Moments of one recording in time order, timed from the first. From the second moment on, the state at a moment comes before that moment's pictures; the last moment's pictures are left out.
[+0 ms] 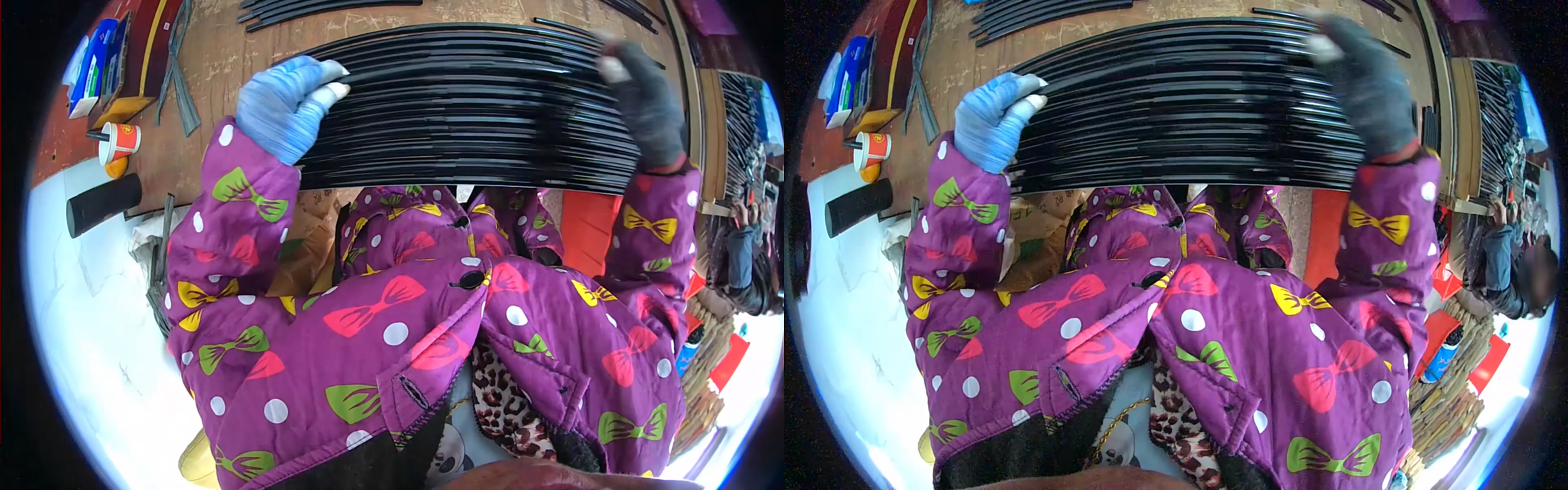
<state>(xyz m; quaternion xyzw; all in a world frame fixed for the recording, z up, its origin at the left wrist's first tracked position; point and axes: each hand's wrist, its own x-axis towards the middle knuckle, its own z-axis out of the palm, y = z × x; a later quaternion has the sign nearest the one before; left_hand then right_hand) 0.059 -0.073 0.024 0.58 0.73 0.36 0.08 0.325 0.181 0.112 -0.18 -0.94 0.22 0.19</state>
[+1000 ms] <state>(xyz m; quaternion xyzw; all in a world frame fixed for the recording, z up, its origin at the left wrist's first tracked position) 0.094 -0.061 0.039 0.61 0.69 0.37 0.09 0.307 0.090 0.085 -0.32 -0.74 0.56 0.18</state>
